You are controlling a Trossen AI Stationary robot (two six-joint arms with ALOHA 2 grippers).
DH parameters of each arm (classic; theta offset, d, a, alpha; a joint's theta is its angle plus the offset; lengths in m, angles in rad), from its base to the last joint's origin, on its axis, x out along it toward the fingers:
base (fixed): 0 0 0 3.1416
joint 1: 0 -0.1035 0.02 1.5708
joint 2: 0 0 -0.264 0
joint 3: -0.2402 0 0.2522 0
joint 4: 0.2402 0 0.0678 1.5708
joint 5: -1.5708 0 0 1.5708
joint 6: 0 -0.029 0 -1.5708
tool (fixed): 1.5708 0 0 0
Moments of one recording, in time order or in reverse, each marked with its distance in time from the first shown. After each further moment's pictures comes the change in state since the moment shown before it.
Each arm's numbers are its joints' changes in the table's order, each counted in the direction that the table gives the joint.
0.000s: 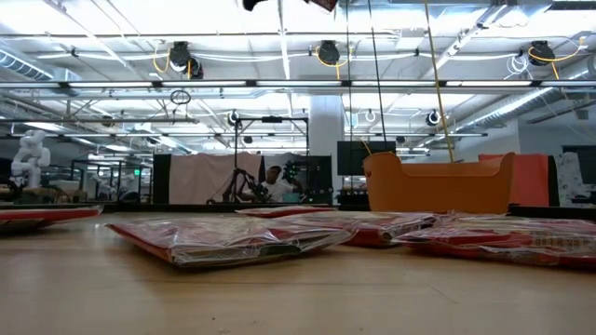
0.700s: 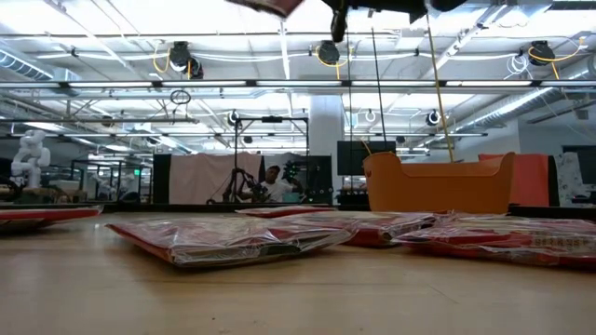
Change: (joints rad) left arm -0.008 -0.226 -0.002 0.168 0.216 -0.019; right arm -0.079 0.281 0.000 -0.222 0.002 -0.528
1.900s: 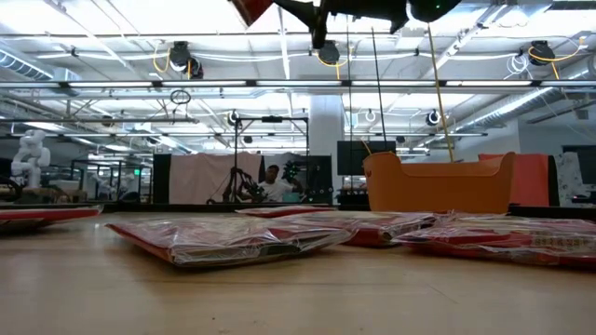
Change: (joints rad) left arm 0.108 0.038 0.001 -0.132 -0.219 -0.348; right arm -0.090 0.123 0.000 -0.163 -0.098 -0.007
